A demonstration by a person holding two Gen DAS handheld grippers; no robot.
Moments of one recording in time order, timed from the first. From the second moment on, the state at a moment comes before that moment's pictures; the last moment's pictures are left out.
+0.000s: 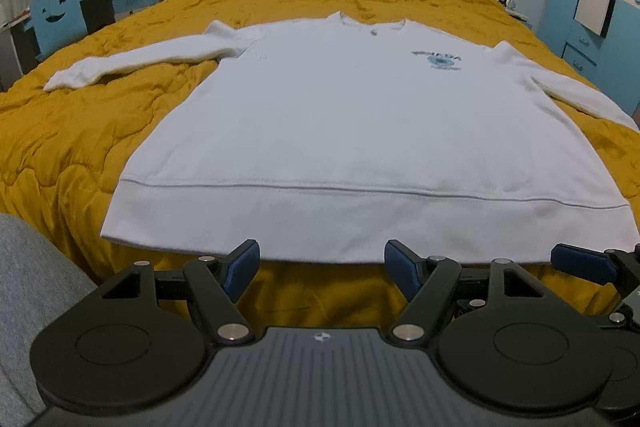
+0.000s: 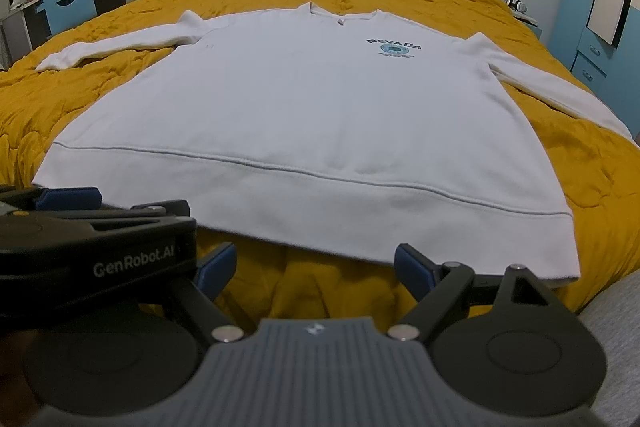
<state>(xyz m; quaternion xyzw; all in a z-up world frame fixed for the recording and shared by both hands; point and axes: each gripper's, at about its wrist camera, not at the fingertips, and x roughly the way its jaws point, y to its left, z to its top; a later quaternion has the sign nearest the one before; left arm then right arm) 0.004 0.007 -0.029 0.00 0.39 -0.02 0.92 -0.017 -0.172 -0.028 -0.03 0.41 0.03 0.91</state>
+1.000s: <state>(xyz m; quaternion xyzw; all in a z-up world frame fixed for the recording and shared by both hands) 0.078 0.167 0.033 -0.10 0.31 0.10 0.94 0.001 -0.124 0.032 -0.07 0.26 0.07 0.96</state>
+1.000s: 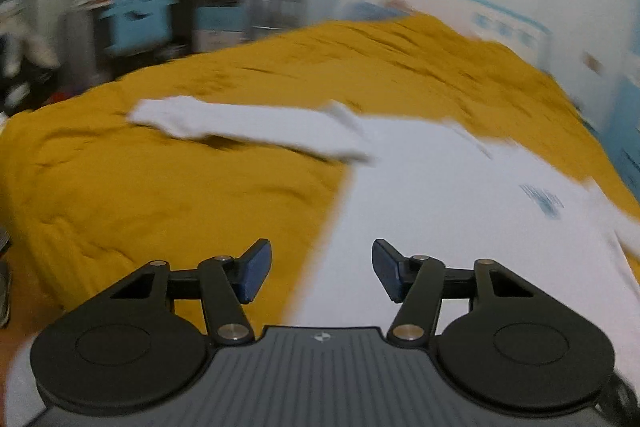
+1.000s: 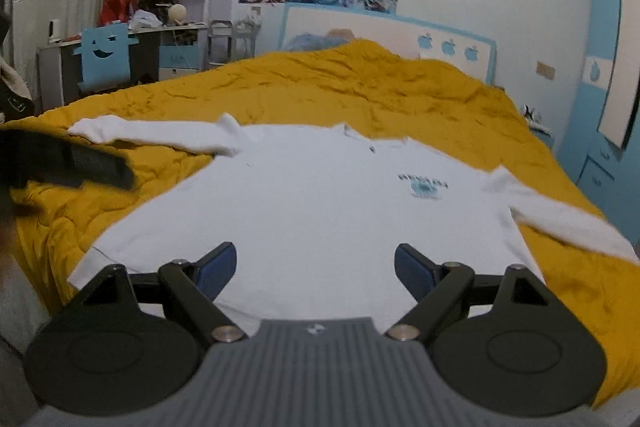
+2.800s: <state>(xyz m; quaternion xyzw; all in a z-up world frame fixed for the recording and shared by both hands) 0.276 0.477 -0.067 -0.45 0.19 0.15 0.86 0.167 -0.081 -0.056 0.00 0.34 0.15 0.93</state>
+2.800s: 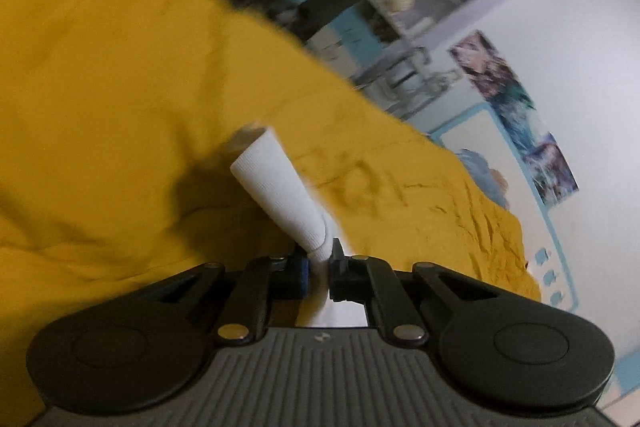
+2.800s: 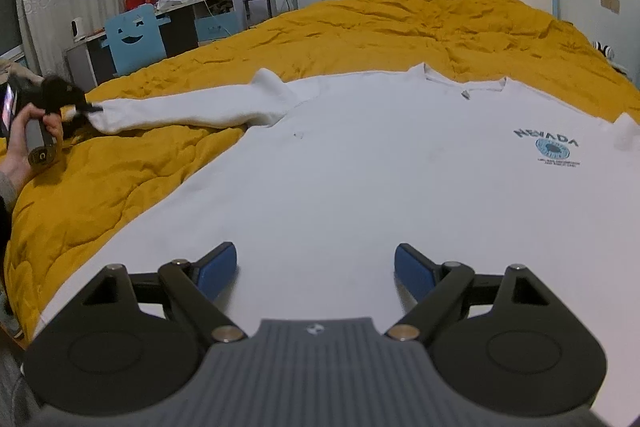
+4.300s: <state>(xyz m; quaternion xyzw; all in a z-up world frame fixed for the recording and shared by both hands) 0.331 0.041 0.066 -0.23 0.22 -0.03 0.95 0.140 -0.192 -0.052 0.08 0.34 0.08 0.94</state>
